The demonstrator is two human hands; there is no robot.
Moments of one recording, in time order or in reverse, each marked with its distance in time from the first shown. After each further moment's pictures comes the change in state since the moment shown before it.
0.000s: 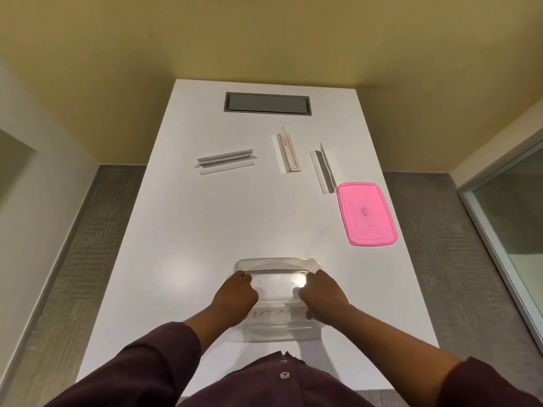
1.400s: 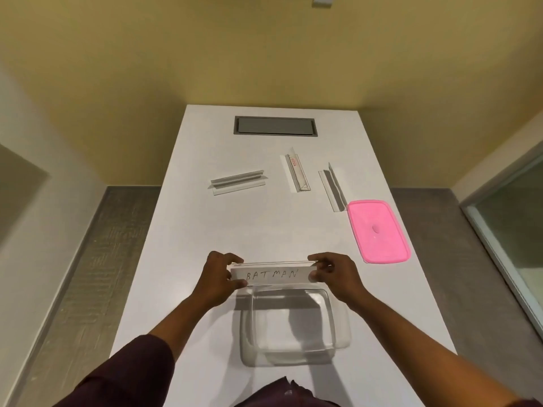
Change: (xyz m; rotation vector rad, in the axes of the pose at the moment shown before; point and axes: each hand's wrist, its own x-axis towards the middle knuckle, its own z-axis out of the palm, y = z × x) left_hand -0.026 -0.115 -0.003 -1.209 0.454 -0.375; right_hand 0.017 0.011 -0.079 1.401 0.460 0.400
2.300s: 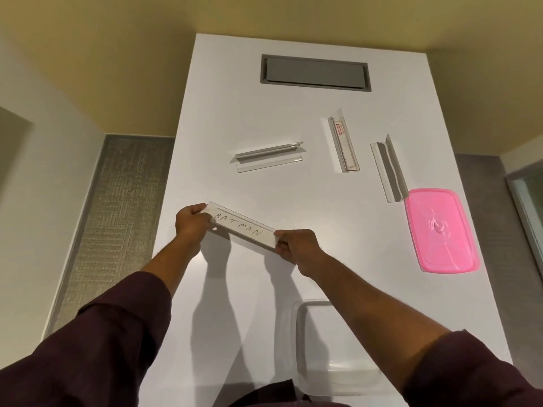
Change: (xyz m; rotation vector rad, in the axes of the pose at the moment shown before) left_hand 0.182 -0.107 -0.084 -0.691 0.355 -0.647; right_hand 0.165 -0.054 0.185 0.526 -0.104 0.635
